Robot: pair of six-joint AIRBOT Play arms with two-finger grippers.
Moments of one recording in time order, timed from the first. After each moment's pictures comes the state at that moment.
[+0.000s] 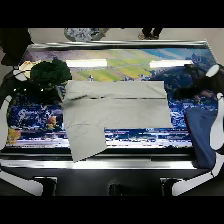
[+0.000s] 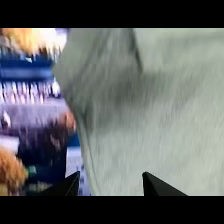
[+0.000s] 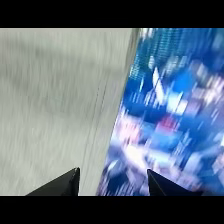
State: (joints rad) left arm 0.16 -1.74 1.61 1.20 -1.47 -1.50; right arm -0.32 -1.79 1.75 -1.31 1.46 1.00
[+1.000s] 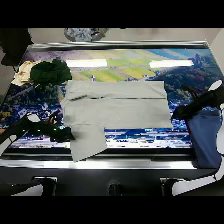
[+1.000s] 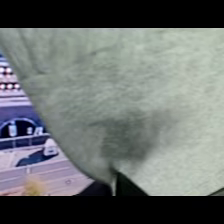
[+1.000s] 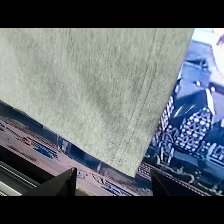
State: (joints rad) left arm 0.05 -1.35 0.72 1.03 -1.16 -1.39; right arm -0.39 -1.74 1.49 -1.23 1.61 0.93
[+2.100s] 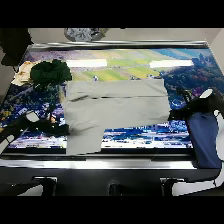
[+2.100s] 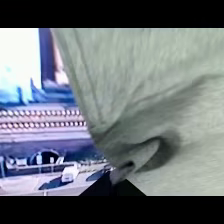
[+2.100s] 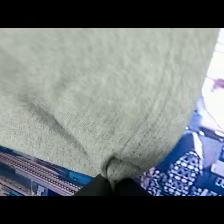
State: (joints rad) left arm 0.04 -1.28 0.78 1.11 -1.07 -1.42; right arm -0.35 -1.64 1.30 -1.19 1.33 0.91
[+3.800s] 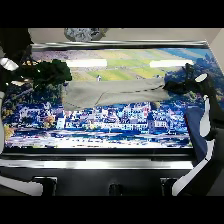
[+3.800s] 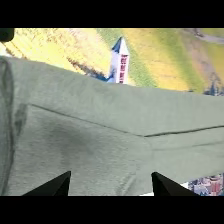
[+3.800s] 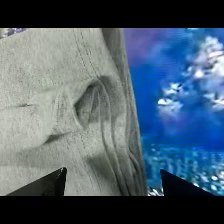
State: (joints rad) left arm 0.10 -1.65 1.79 0.97 -1.15 -1.52; right arm -0.31 -2.09 1.90 -0.97 1.02 1.20
